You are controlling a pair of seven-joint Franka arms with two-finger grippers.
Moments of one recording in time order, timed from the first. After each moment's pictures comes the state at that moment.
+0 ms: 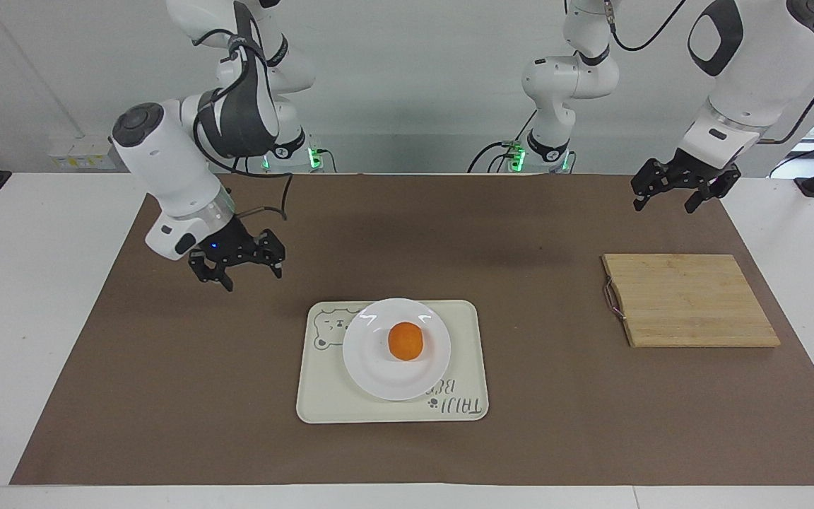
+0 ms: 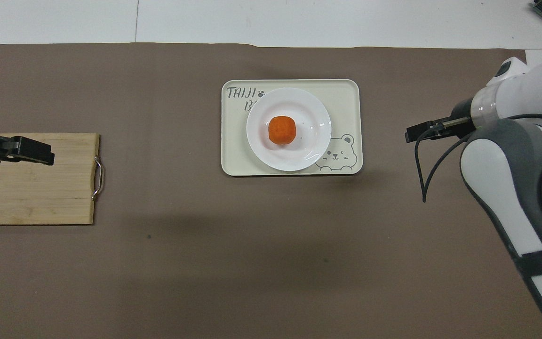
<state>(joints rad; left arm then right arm) -0.03 -0.02 -0.02 -1.66 -0.03 1.63 0.05 0.18 0.12 -0.13 -1.73 0.15 1.91 -0.13</state>
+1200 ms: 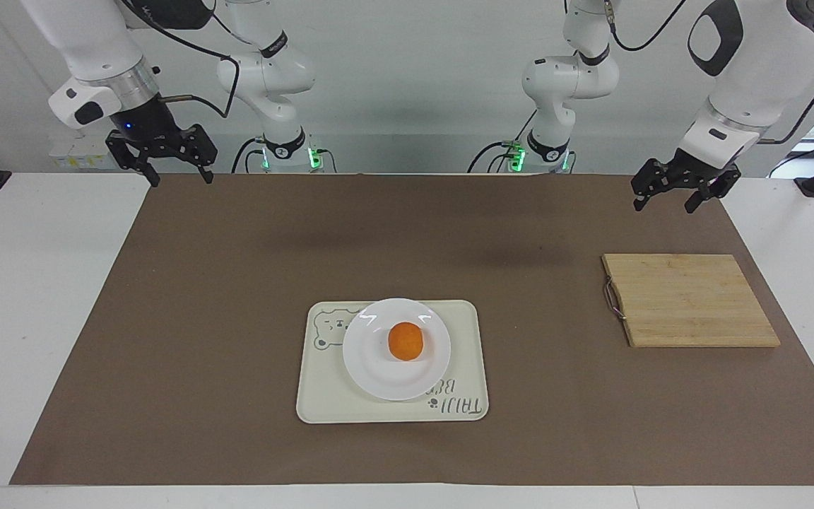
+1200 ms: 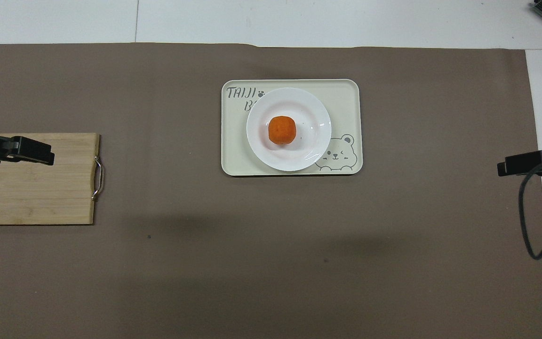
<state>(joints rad) -0.03 -0.02 -0.02 -1.66 -0.03 1.63 0.05 0.08 -0.10 -0.15 -1.67 0.05 1.59 -0.07</state>
